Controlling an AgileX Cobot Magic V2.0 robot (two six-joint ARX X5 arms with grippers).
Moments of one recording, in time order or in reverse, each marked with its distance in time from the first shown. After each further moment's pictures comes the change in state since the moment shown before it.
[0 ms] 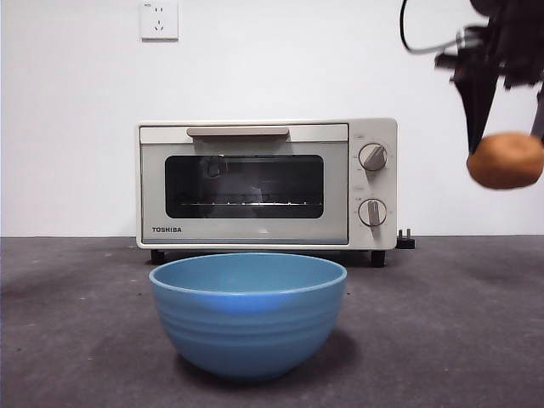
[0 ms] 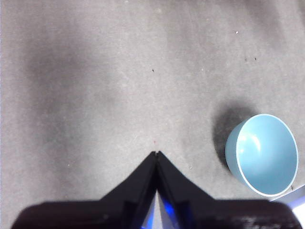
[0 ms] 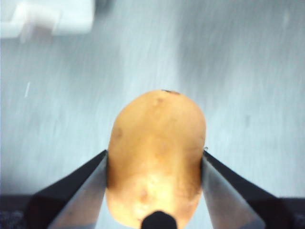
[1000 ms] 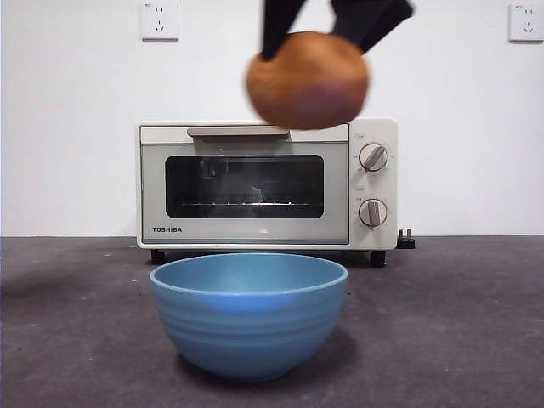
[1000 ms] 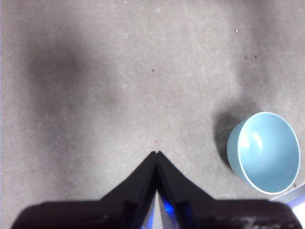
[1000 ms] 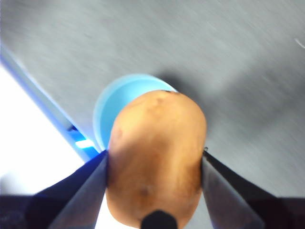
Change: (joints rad) left arm 0.000 0.000 0.000 0.000 0.000 0.019; right arm 0.719 -0.111 -0.043 0.040 -0.042 -0.163
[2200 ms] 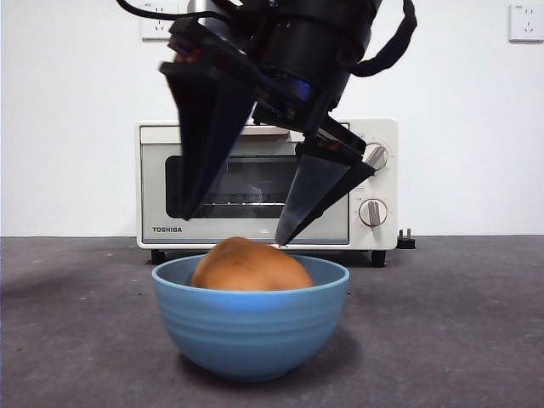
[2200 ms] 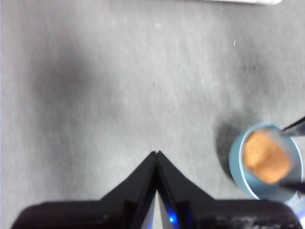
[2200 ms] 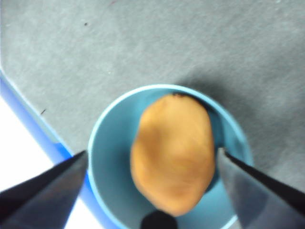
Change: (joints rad) left arm 0.000 0.000 0.000 0.069 0.000 0.005; right arm 0.043 0.085 -0.307 0.375 -0.062 0.084
